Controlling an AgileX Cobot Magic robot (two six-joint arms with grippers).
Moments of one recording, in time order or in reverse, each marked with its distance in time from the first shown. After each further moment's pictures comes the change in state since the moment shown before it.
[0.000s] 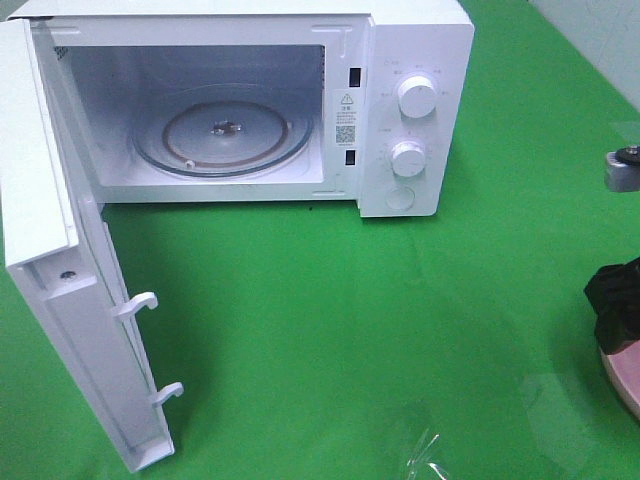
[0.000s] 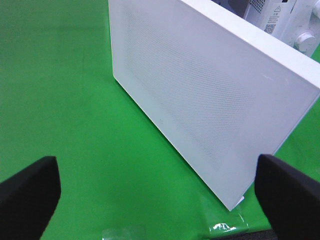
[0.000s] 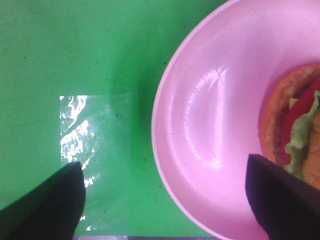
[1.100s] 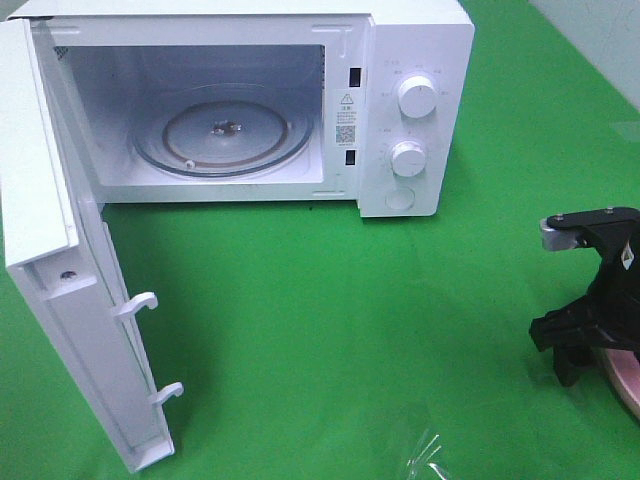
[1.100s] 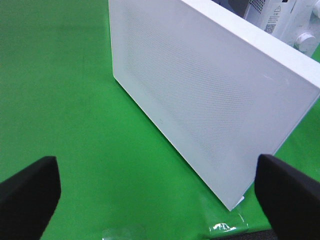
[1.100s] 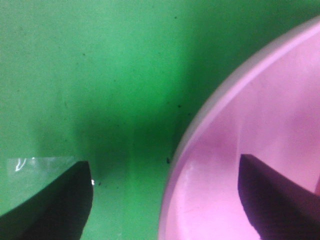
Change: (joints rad) left arm 0.000 0.000 0.000 0.000 0.000 0.000; right arm -0.002 0.365 -0.001 -0.075 -0.242 0.071
